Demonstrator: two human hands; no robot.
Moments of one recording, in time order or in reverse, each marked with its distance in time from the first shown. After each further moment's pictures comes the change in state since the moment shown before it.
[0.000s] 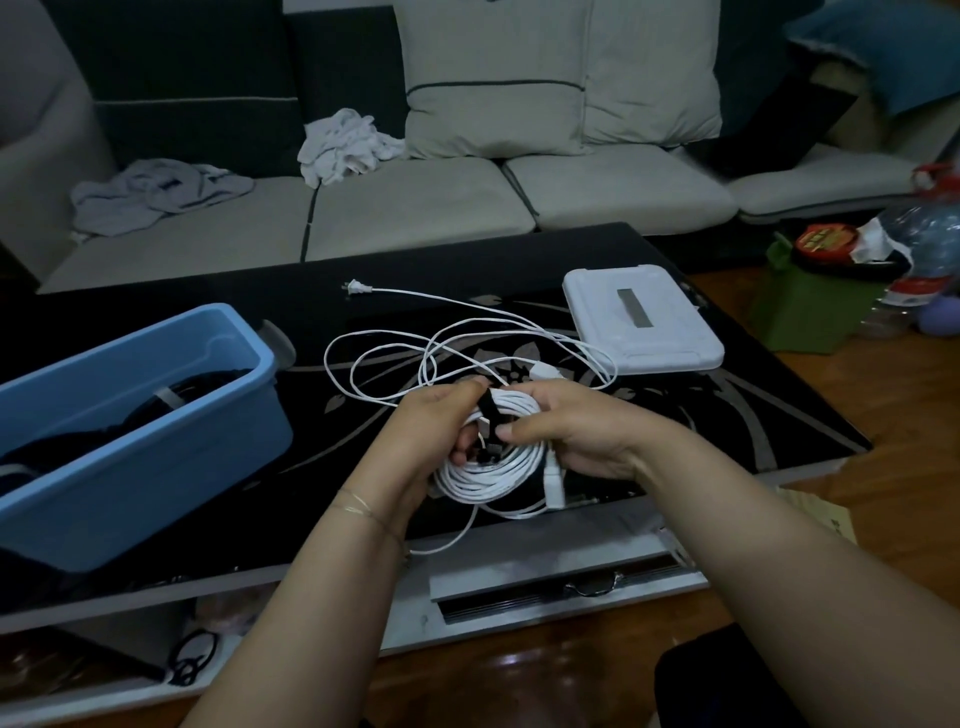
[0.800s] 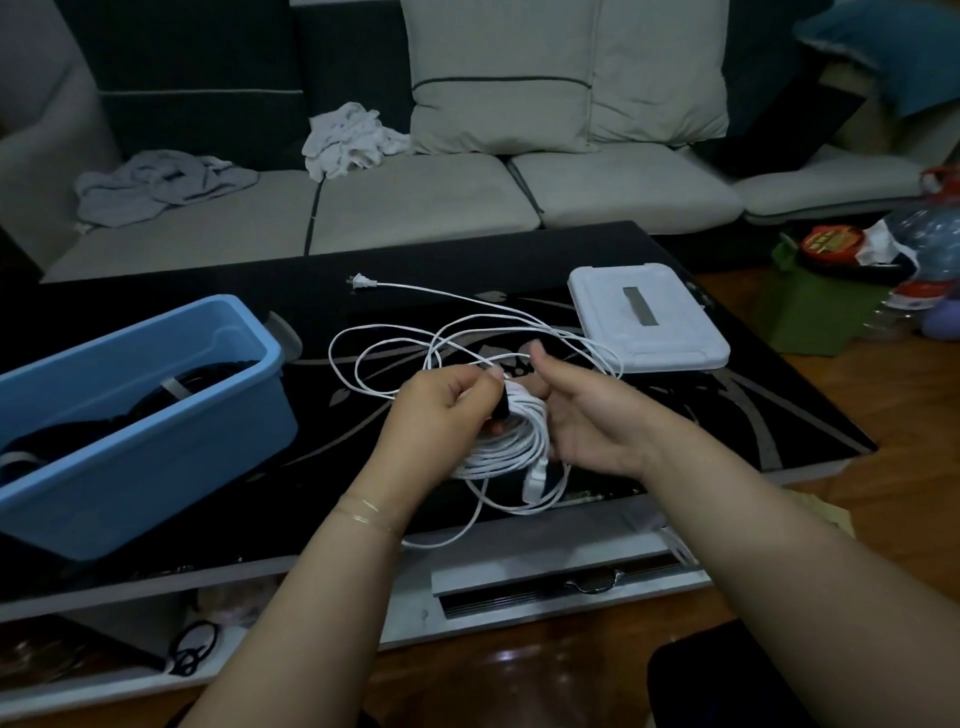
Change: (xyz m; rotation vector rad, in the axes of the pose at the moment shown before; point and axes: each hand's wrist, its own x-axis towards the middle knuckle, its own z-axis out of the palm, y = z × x) left_hand -0.011 0.001 -0.005 0.324 0.077 0.439; right_hand 0.004 0.002 -0.005 0.313 0.089 0.138
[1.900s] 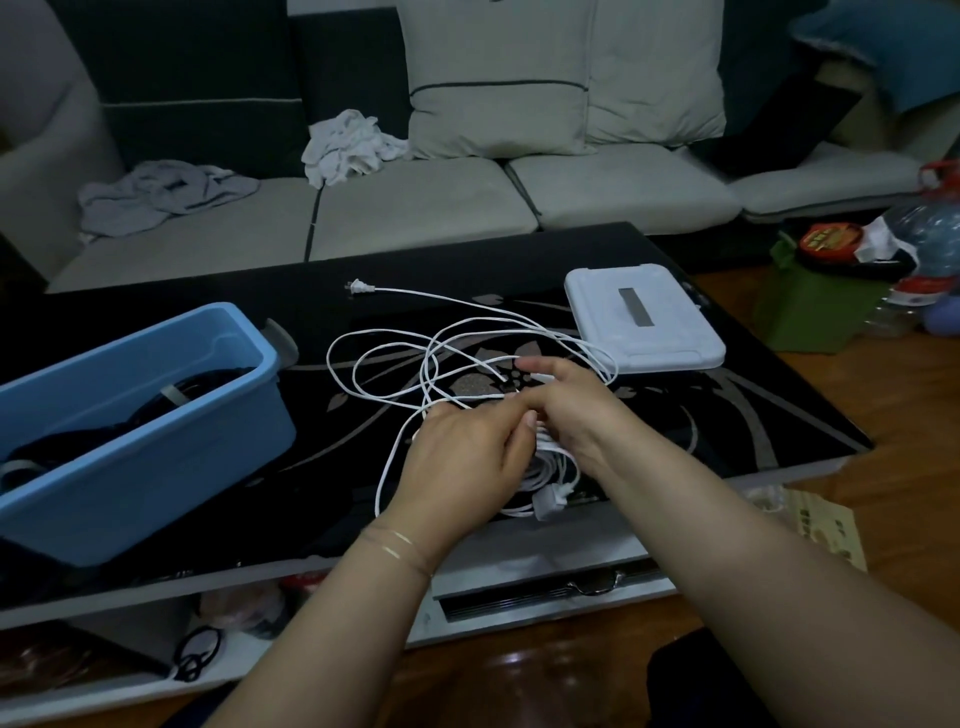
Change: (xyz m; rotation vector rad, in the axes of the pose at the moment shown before) left_hand -0.017 0.000 0.022 0.662 -0.062 0.397; right_hand 0.012 0.000 0.019 -0.081 0.586 -0.161
